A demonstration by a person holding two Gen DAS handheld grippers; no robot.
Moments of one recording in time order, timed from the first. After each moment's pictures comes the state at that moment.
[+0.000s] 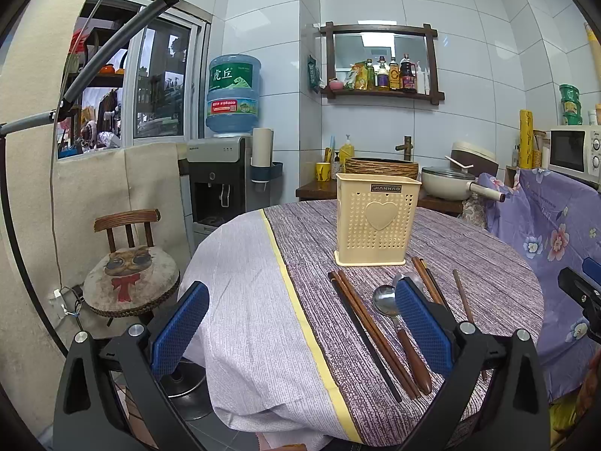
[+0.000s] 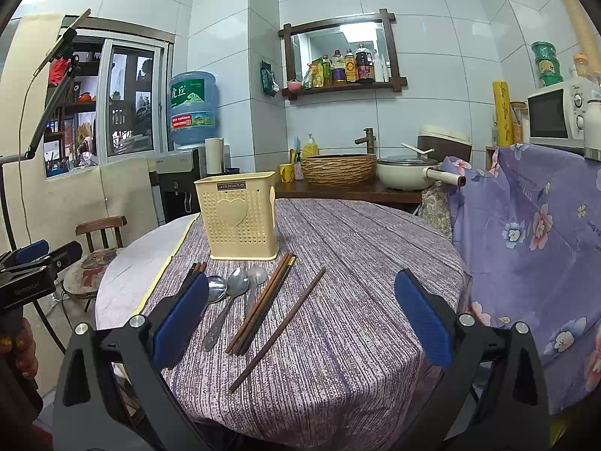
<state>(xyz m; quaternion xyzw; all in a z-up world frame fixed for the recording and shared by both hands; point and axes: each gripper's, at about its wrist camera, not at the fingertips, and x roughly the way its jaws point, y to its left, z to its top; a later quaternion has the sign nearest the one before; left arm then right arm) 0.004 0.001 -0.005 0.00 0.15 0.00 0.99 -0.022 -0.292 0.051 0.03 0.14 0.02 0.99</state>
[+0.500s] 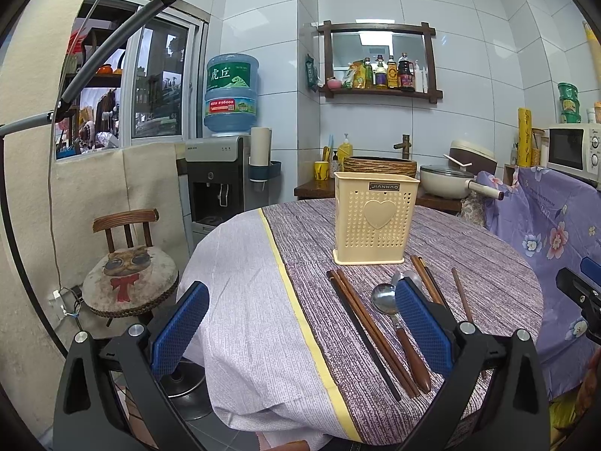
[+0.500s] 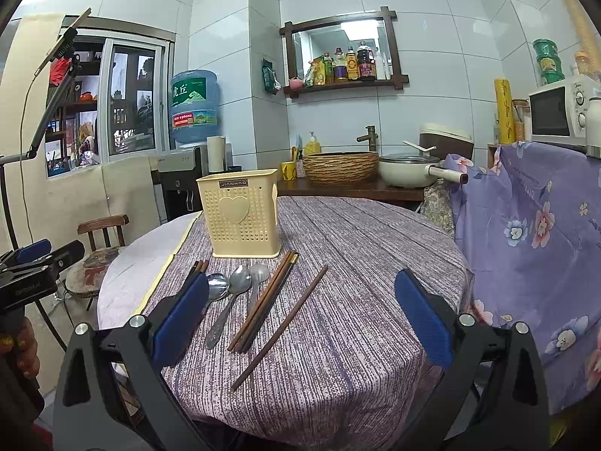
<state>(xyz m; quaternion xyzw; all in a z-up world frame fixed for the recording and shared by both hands) 0.004 -0.001 -0.005 0.01 0.15 0.00 0.99 -0.020 -0.290 0.049 0.03 0.15 0.02 0.99</state>
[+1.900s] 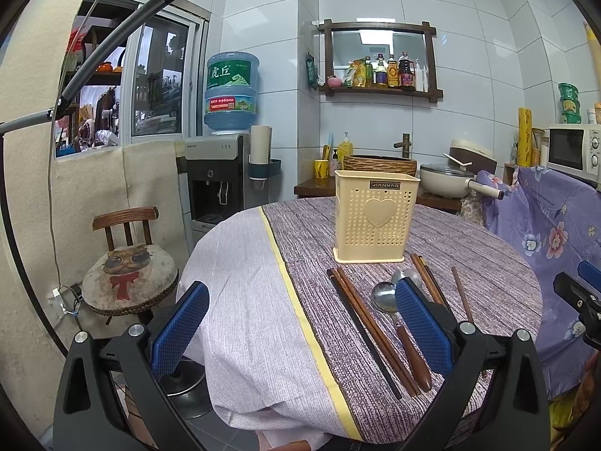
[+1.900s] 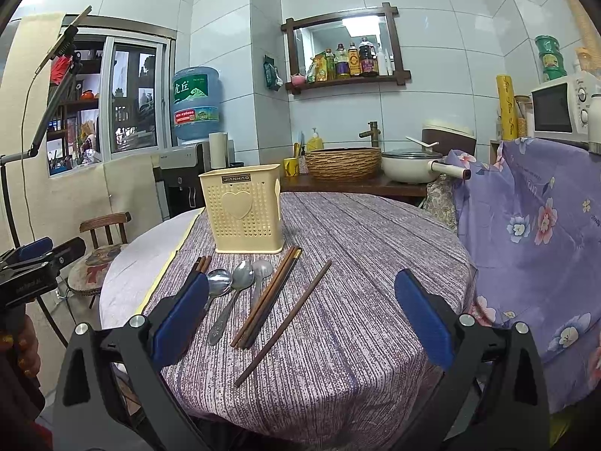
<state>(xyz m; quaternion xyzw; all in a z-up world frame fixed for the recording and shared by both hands) 0.004 -0.004 -0.006 0.01 0.15 0.00 0.99 -0.021 -0.288 0.048 0.03 0.15 0.03 0.99</state>
